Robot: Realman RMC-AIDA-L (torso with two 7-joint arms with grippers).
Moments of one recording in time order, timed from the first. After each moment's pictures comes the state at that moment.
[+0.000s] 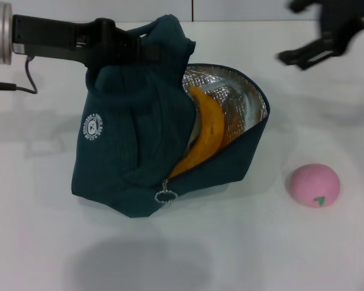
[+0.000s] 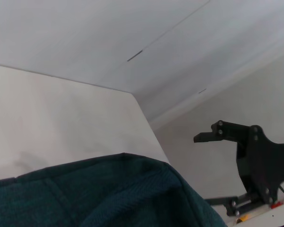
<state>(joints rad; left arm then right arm) -0.72 -1.96 0.73 0.86 1.97 1.78 -2.51 0.74 2.01 -1.09 -1.58 -2.30 -1.65 1.99</state>
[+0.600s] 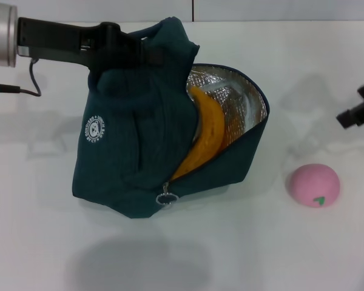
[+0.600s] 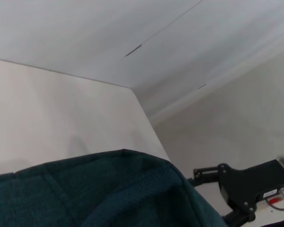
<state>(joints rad) -0.73 -1.97 0.73 0.86 1.97 1.78 -2.51 0.78 1.96 -0.92 -1.37 -2.49 -1.93 2.34</state>
